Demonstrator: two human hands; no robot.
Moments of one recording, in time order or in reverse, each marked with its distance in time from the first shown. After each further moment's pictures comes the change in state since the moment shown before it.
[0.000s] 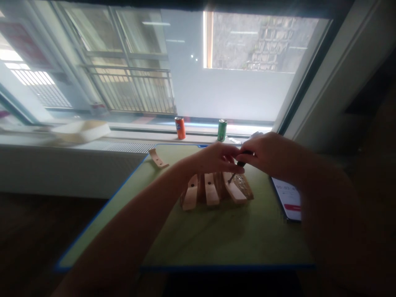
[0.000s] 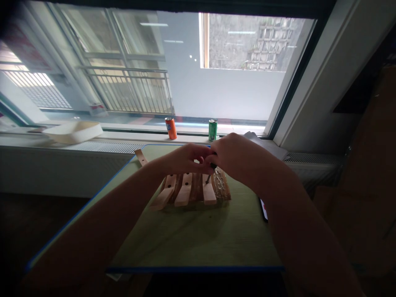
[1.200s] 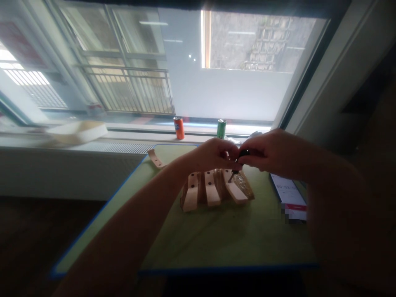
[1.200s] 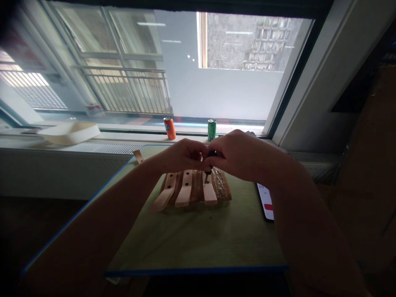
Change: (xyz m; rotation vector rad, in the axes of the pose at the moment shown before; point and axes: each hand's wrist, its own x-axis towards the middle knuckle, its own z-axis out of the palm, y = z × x) left_hand -0.003 0.003 -0.005 0.064 0.113 0.009; right_hand -0.004 0.004 -0.010 0.127 -0.041 -0.074
